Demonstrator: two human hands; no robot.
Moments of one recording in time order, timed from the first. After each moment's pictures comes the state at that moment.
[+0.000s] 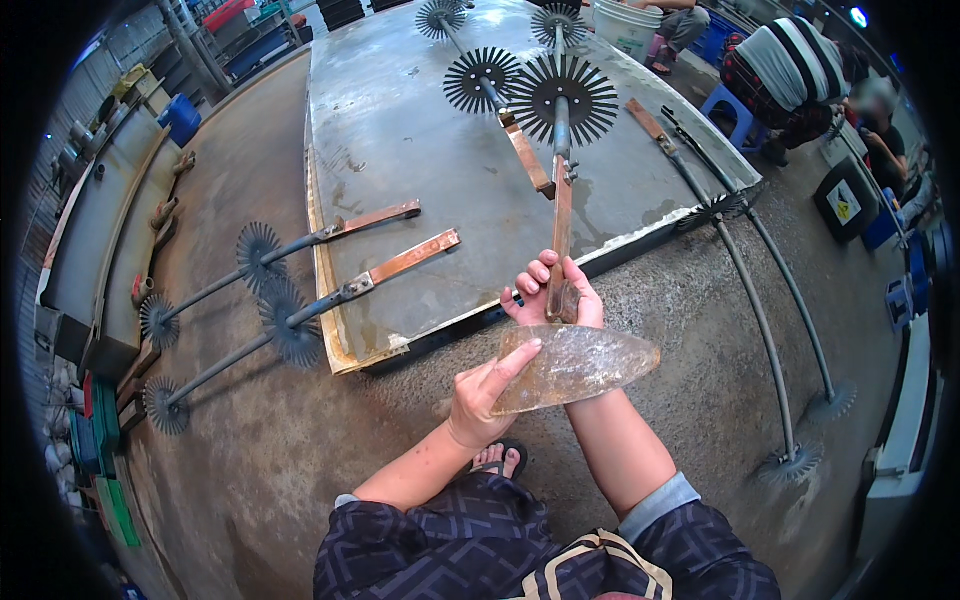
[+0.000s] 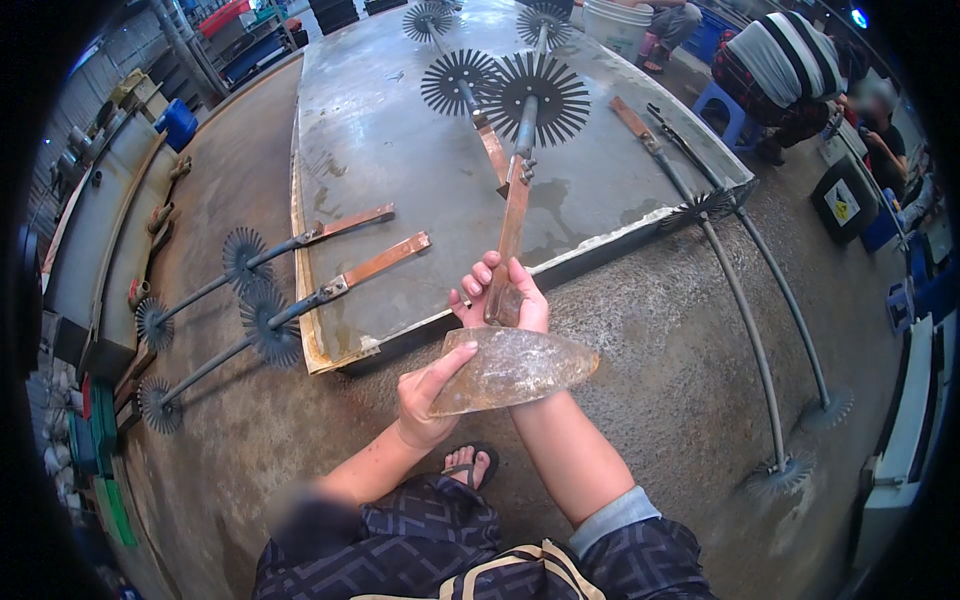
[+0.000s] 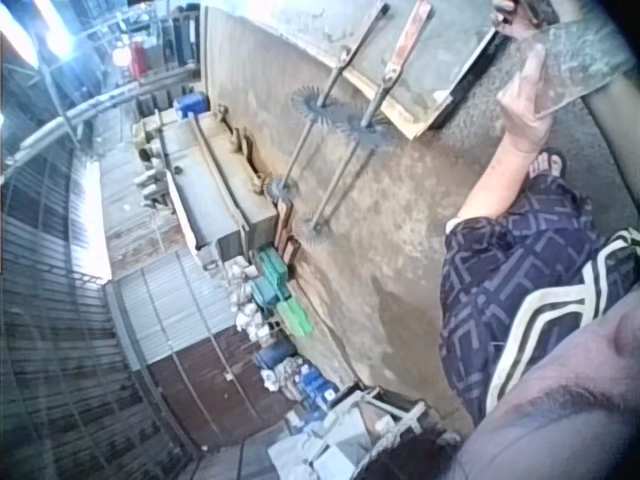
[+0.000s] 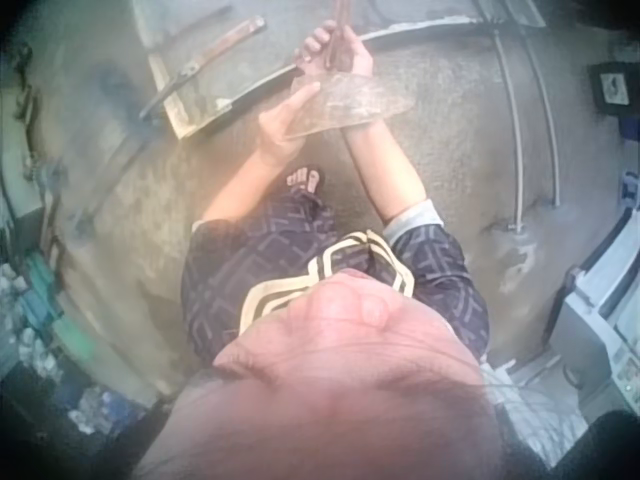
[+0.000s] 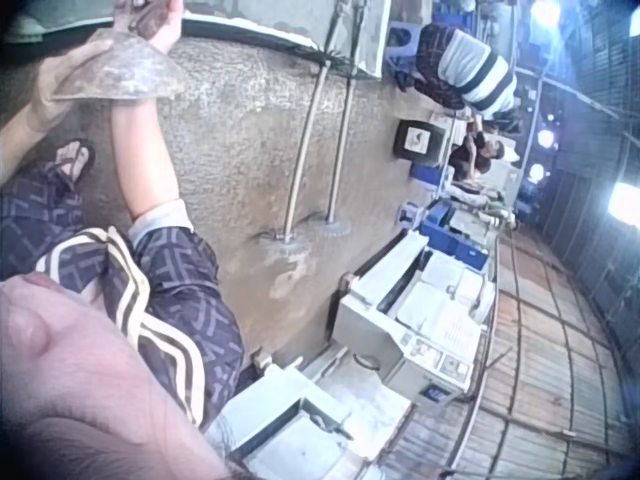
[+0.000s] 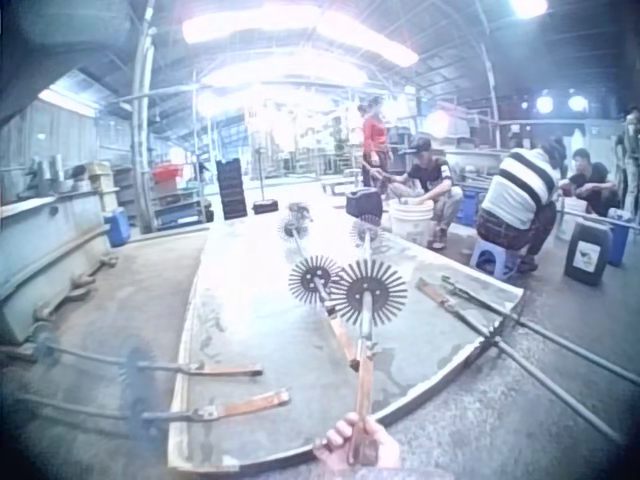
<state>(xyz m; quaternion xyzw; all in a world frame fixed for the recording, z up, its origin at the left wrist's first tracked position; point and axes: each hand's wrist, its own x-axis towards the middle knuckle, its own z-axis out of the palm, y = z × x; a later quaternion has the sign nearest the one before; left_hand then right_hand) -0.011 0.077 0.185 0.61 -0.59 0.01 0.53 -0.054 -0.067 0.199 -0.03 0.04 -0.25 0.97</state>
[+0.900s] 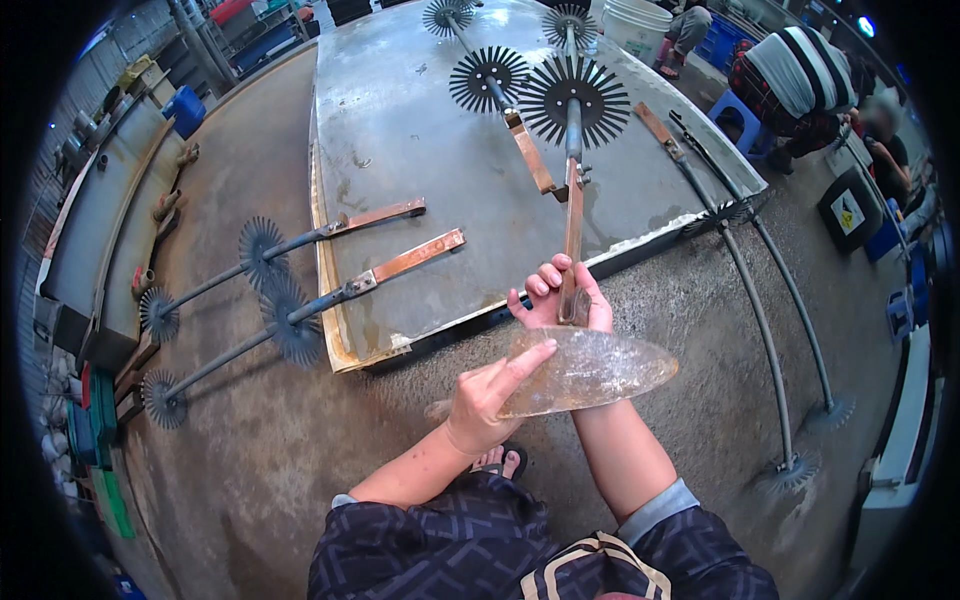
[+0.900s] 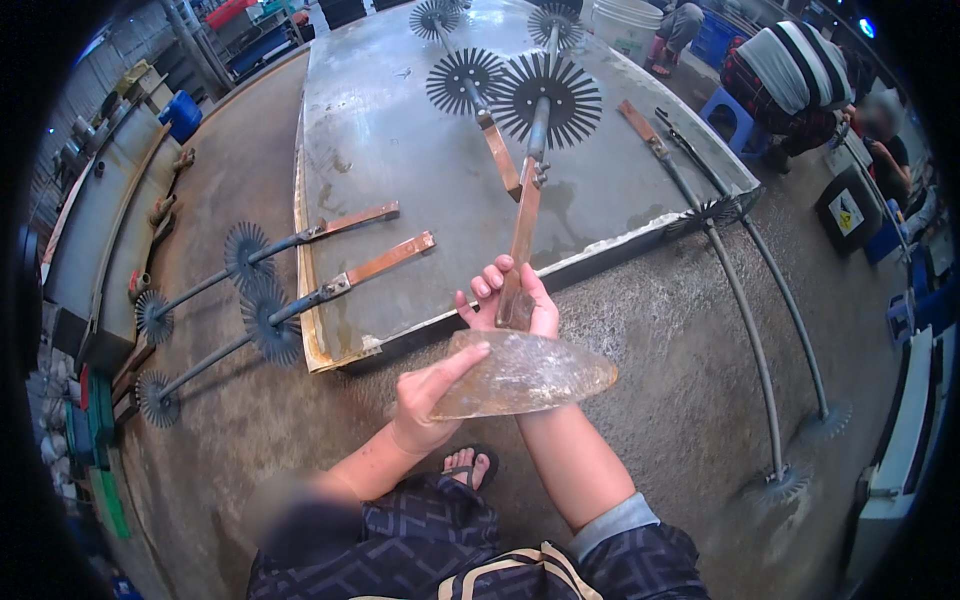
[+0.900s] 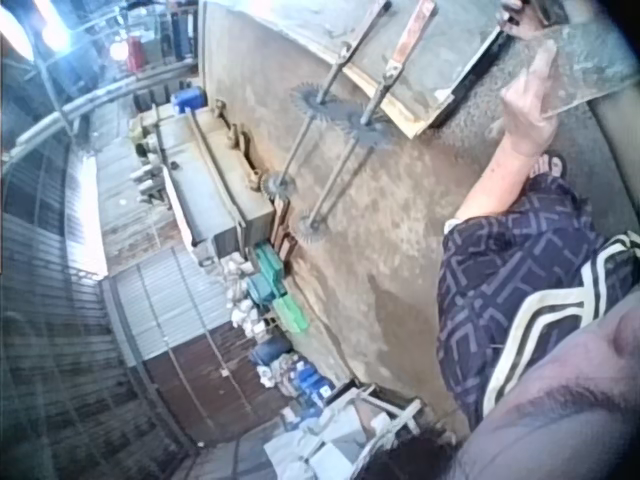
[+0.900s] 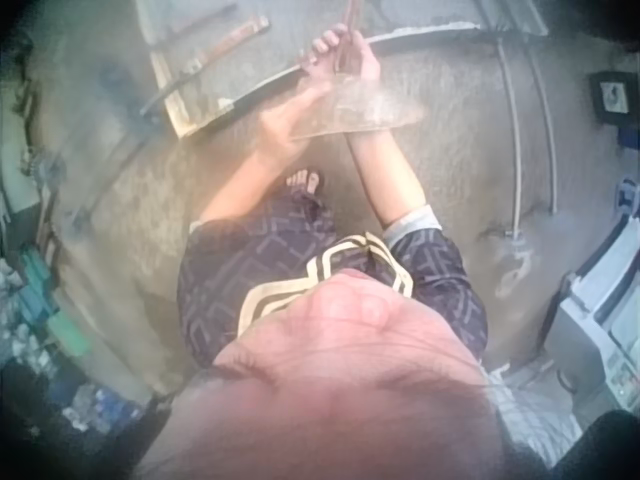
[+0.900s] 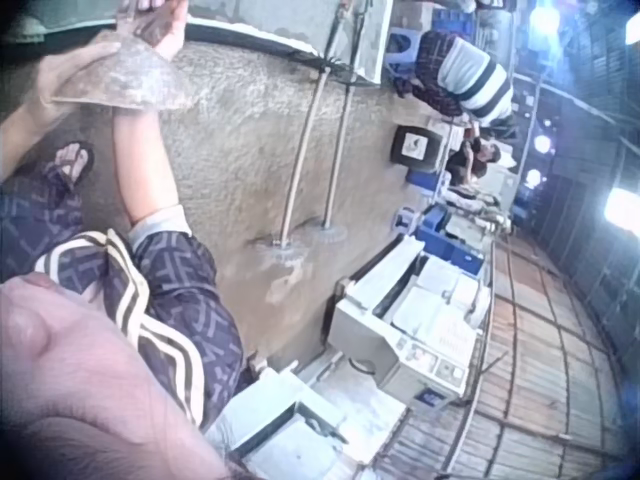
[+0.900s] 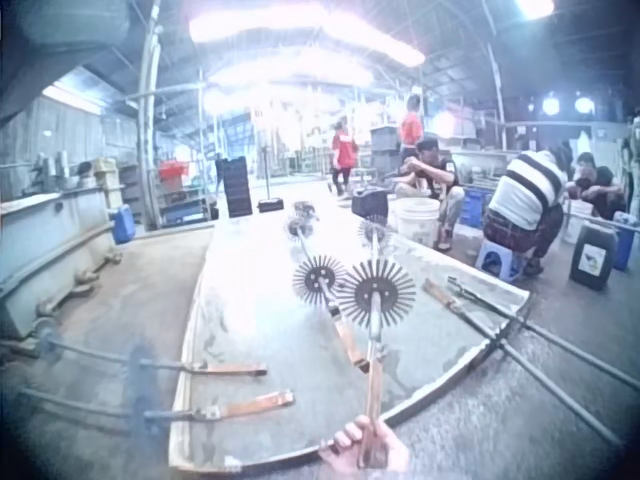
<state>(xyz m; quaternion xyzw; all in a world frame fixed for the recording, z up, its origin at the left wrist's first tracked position) -0.008 0.074 0.210 0.61 -0.60 0.02 0.52 -0.055 -0.067 0.198 -0.02 0.00 -0.26 0.97</state>
